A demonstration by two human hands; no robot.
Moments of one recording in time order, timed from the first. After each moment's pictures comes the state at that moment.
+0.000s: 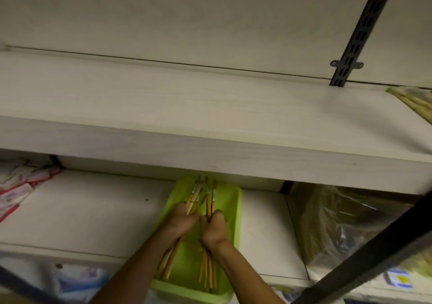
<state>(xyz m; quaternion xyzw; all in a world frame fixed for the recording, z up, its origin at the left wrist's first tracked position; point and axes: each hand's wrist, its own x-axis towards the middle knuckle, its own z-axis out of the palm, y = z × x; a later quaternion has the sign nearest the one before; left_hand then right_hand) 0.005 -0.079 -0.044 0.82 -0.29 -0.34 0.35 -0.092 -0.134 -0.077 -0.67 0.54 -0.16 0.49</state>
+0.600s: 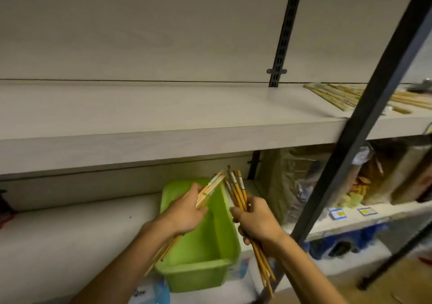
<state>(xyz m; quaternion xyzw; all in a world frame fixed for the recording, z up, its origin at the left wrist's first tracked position) -0.006 -0.019 0.062 0.69 -0.63 -0.26 0.23 -0.184 -0.031 0.071 -0.60 0.56 -0.28 0.49</state>
